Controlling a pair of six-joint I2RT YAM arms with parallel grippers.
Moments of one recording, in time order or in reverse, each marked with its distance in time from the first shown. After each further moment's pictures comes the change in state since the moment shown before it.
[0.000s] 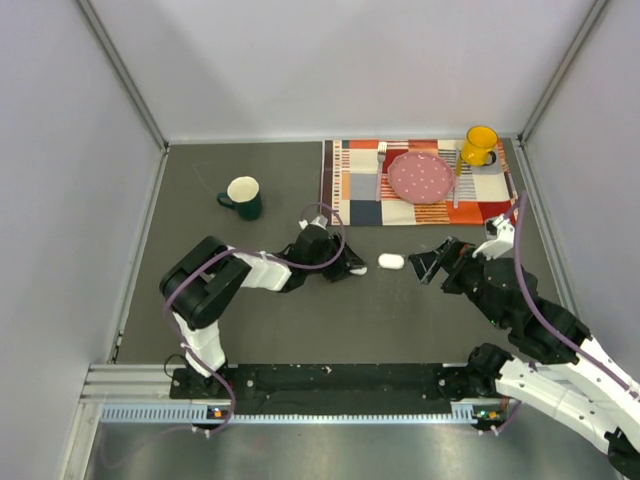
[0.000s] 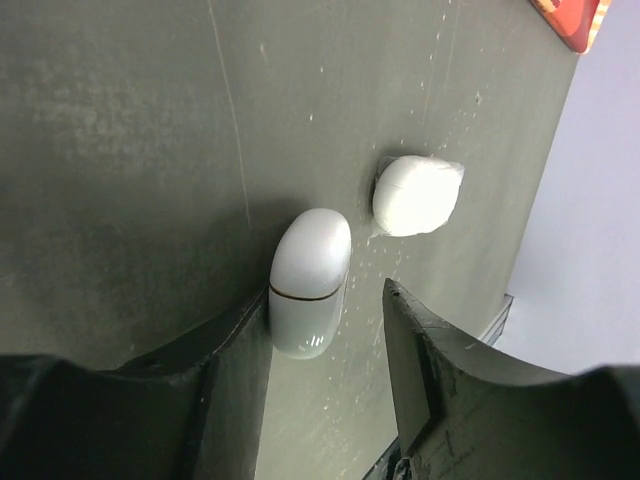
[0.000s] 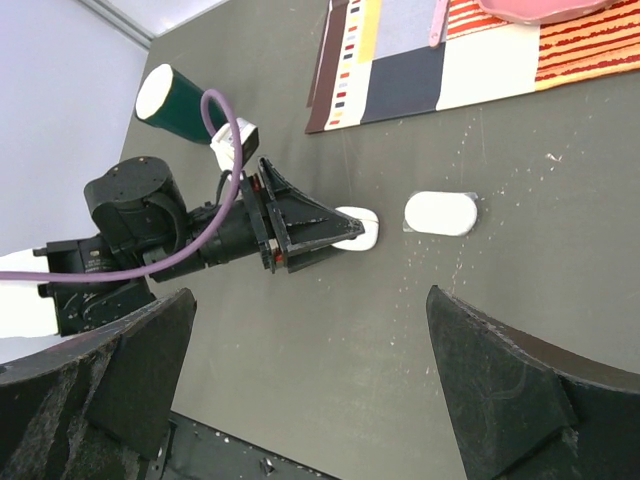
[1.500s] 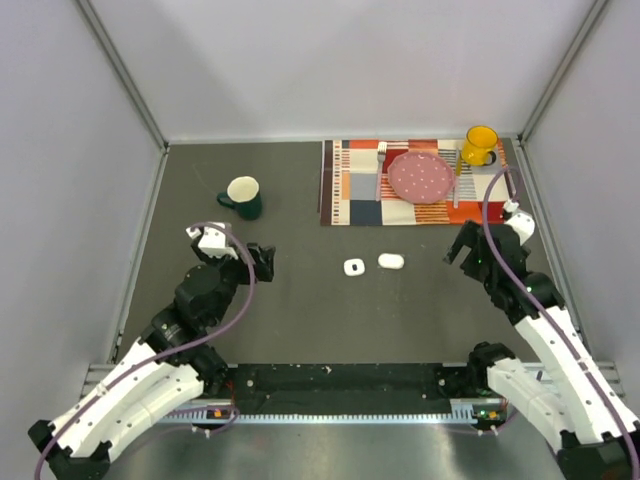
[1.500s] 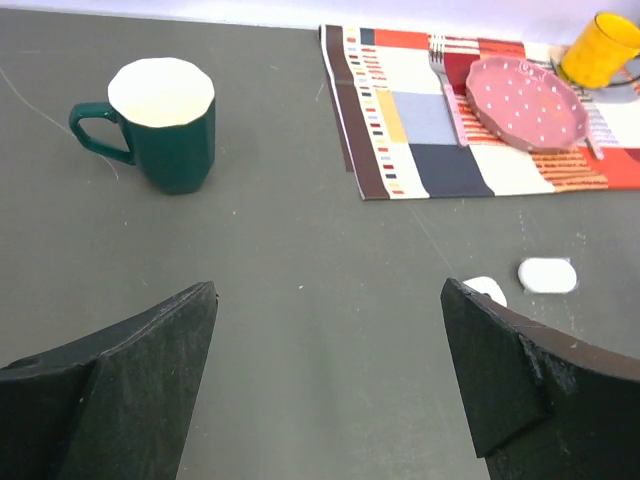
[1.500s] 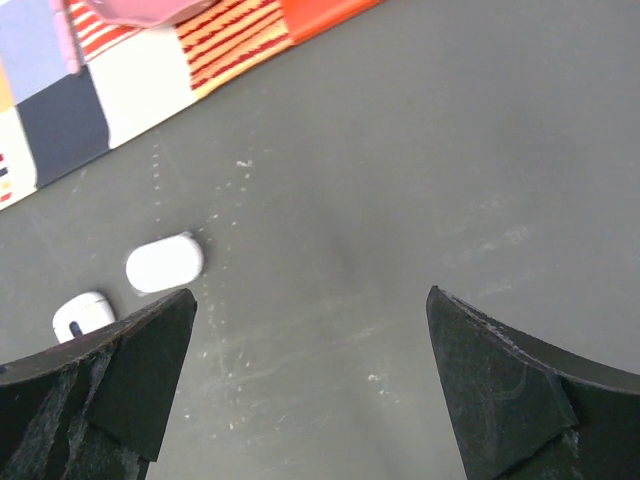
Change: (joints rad) left arm 0.008 -1.327 -0.233 -0.679 -0.681 0.842; right arm -0.460 0.234 -0.003 -0.134 0.001 -0.109
